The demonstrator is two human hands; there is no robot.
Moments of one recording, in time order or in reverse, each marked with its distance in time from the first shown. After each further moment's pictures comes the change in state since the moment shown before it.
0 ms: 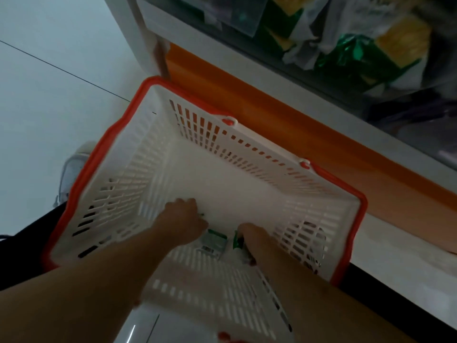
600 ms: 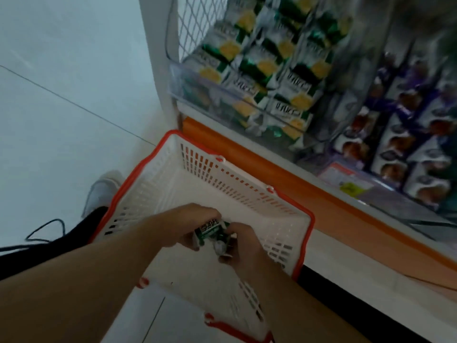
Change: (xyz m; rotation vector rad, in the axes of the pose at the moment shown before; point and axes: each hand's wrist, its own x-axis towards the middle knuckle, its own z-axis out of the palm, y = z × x) left_hand -0.116 0.067 -0.098 -0.753 -0.281 -0.080; right_hand -0.154 0.004 -0.025 0.713 -0.204 -0.287
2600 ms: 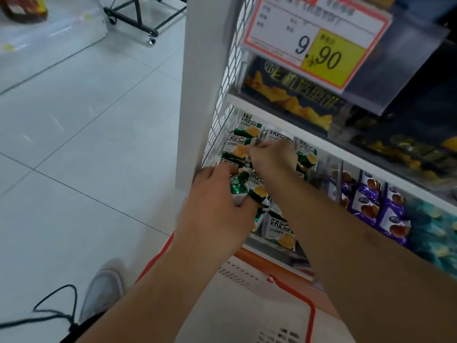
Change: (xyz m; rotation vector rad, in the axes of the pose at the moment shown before) left_hand -0.190 0.180 -0.061 0.156 0.749 0.922; right_hand -0.144 -0.332 0.121 -0.602 0.634 -0.941
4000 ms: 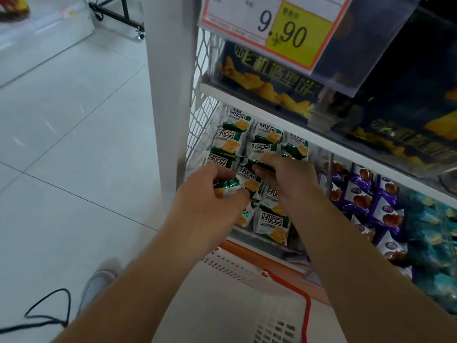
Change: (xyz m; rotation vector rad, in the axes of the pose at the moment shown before) left_hand 0.003 0.004 0.002 -0.214 -0.170 -0.199; right_hand -0.017 0.048 -0.043 0.852 -0.132 0.325
